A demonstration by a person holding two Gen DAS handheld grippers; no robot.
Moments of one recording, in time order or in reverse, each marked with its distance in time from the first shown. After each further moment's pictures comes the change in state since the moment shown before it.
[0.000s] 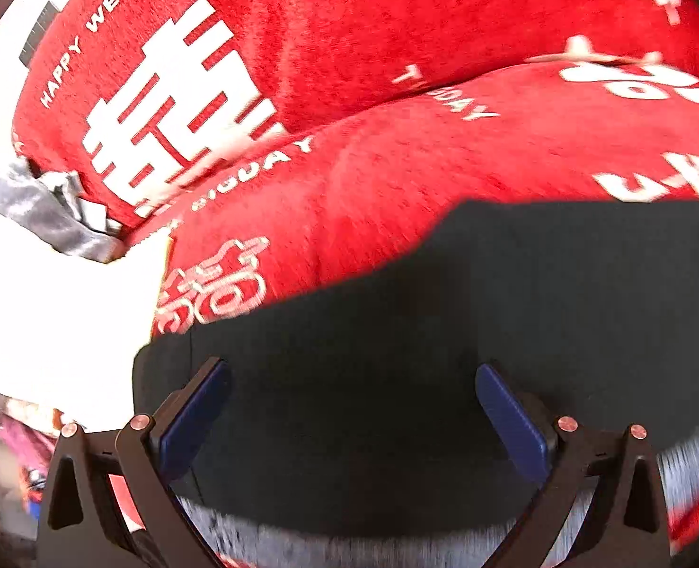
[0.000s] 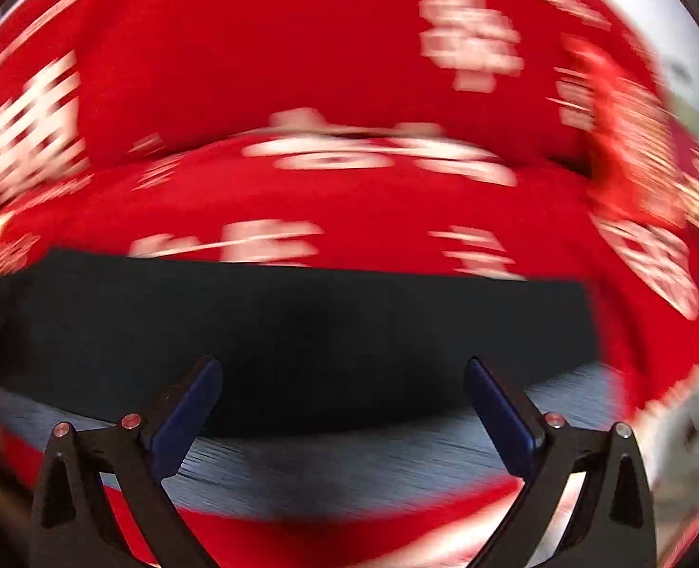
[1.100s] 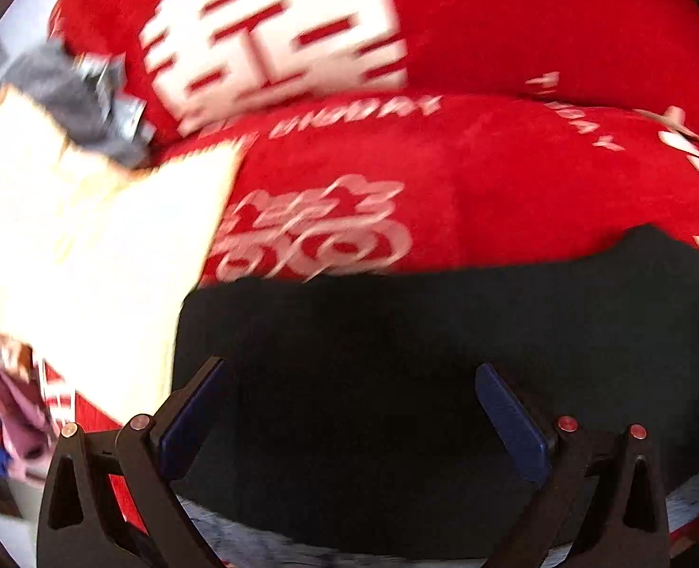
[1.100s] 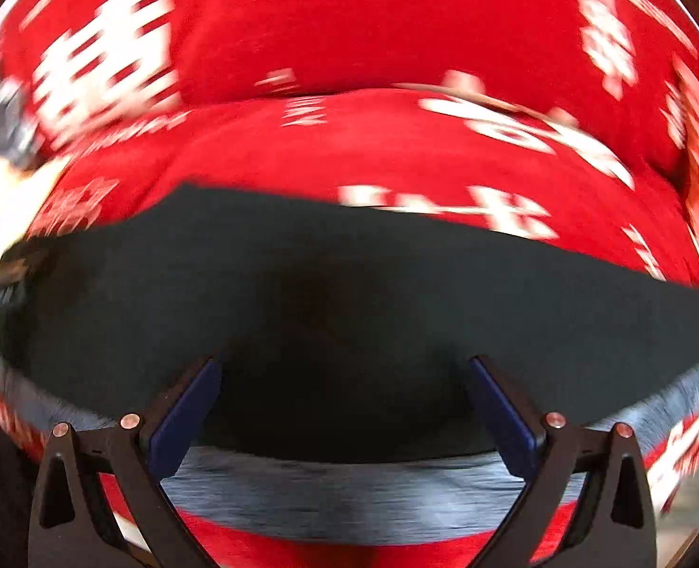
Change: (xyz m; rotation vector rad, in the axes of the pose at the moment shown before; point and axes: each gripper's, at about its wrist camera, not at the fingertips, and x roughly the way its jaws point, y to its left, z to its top) left arm 0.066 0.134 -0.046 -0.258 0.097 -0.116; right arm 0.011 0.156 -0.012 -0.088 0.094 0.074
